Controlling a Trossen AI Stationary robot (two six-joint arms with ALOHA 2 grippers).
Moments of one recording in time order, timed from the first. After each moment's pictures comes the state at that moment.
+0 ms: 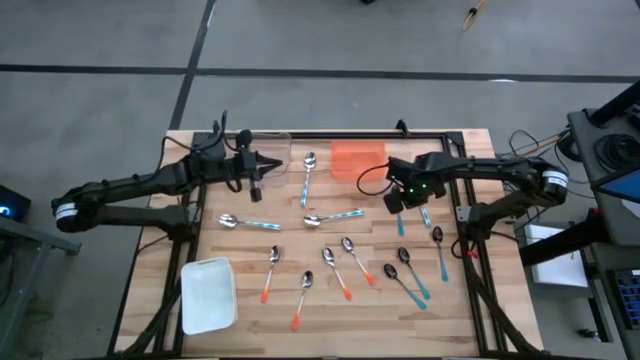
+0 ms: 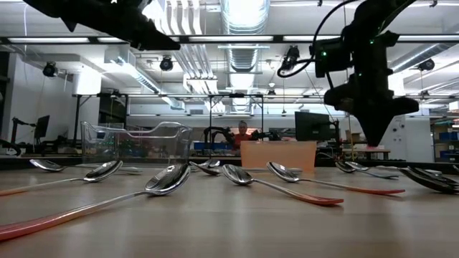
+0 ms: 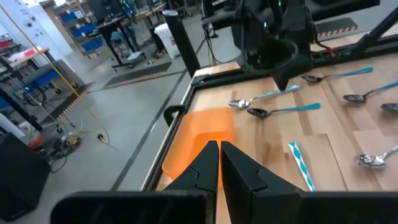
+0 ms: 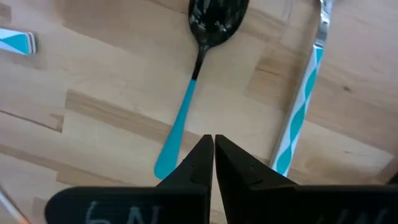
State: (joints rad) left arm 0.38 0.91 0.66 0.05 0.07 0.37; right arm -0.39 1.39 0.85 -0.96 -0.10 0.81
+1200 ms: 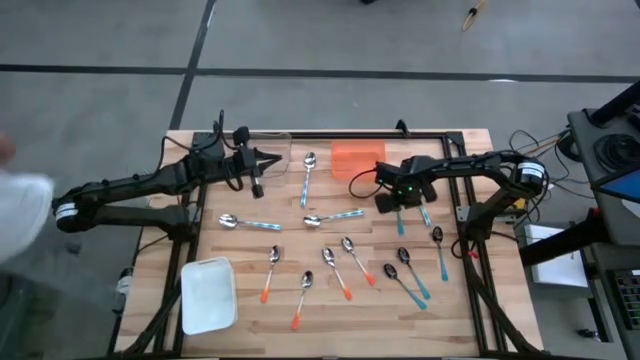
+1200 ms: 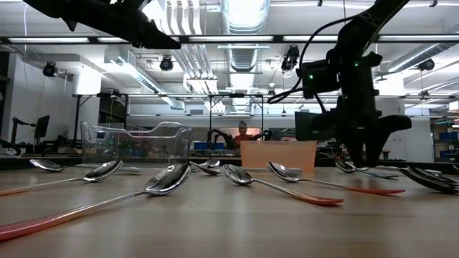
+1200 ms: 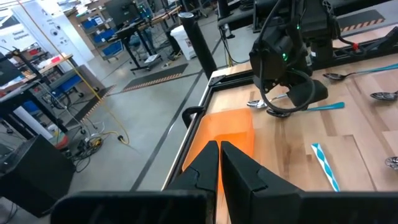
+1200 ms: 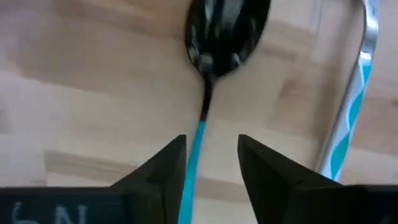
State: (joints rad) left arm 0.38 0.91 0.66 0.08 0.00 0.41; right arm -0.39 1.57 0.85 -0.83 -0.08 0.94
